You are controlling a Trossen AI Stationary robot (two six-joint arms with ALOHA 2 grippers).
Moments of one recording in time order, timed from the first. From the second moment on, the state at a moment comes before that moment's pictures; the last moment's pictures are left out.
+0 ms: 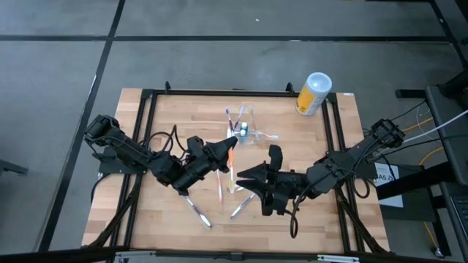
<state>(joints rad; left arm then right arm) -0.47 1.60 1.24 1.04 -1.04 -1.21 0.60 1.56 1.51 0.09 0.63 -0.88</state>
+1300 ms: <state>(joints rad) -0.47 1.60 1.30 0.89 -1.02 -1.25 0.55 1.60 1.51 0.21 0.58 -1.01</state>
